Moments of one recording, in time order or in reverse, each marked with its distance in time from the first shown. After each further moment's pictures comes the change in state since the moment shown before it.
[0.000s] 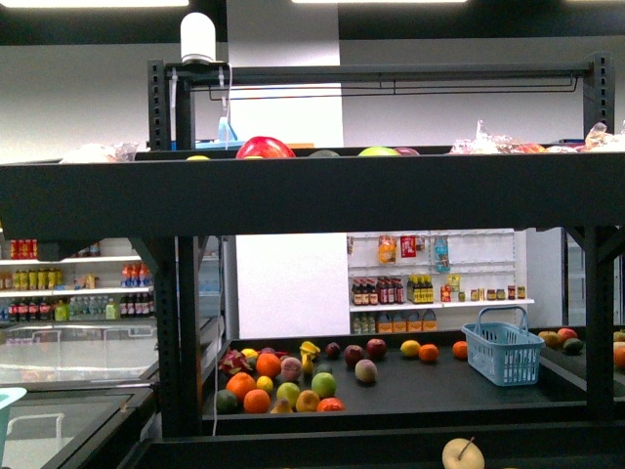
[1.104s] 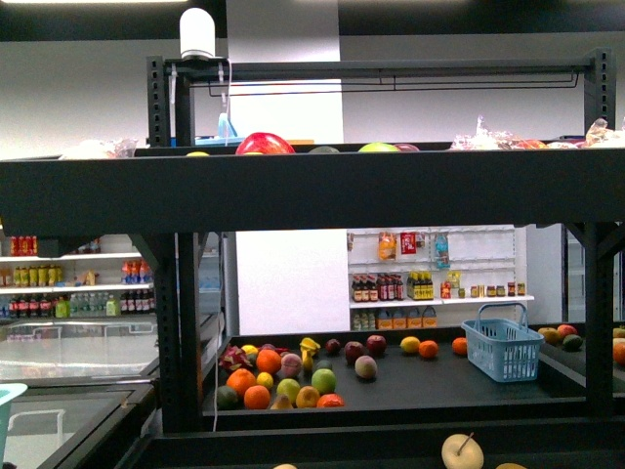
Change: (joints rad) left arm 0.000 -0.238 0.000 -0.243 -0.001 0.002; right arm 0.000 -0.001 0.000 0.000 -0.002 0.000
